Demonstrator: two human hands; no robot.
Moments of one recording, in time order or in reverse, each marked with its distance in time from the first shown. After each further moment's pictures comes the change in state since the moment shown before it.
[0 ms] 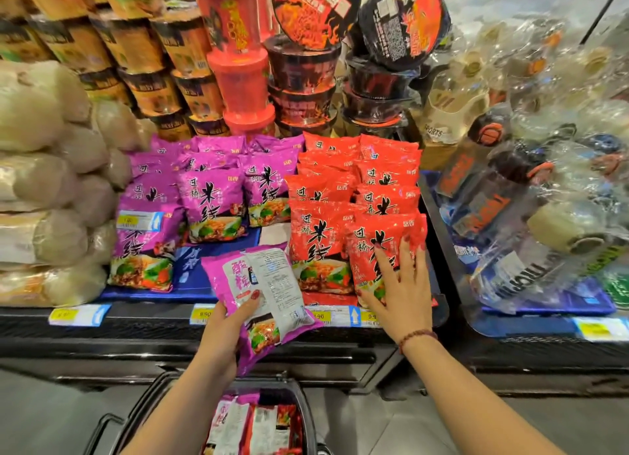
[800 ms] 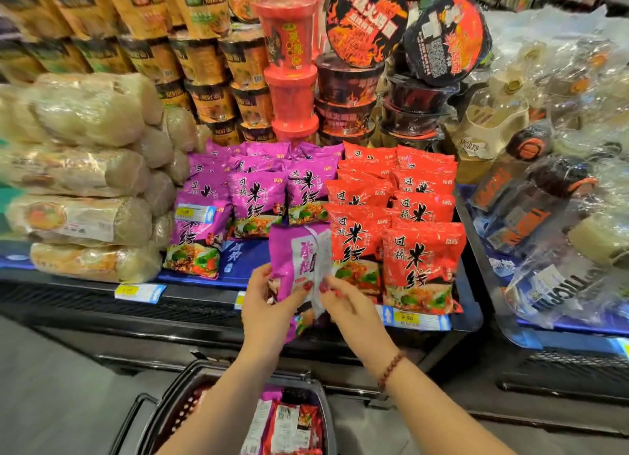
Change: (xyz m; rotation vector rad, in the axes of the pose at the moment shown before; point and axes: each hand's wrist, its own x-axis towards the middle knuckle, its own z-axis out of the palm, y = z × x) left_hand -0.033 0.009 0.005 0.235 0.115 0.486; right_hand -0.025 -0.155 -0.085 1.236 -0.582 0.282
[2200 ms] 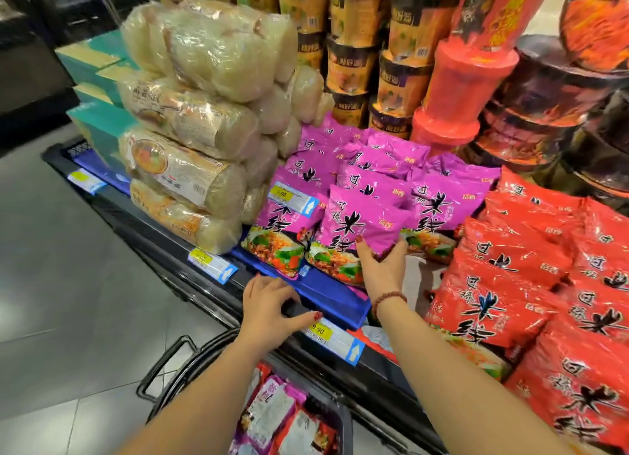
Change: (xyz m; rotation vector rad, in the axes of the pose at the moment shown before) left_hand 0.124 -0.111 -0.124 1.013 0.119 0.290; right_hand 0.226 0.016 0.094 -0.070 0.244 -0.007
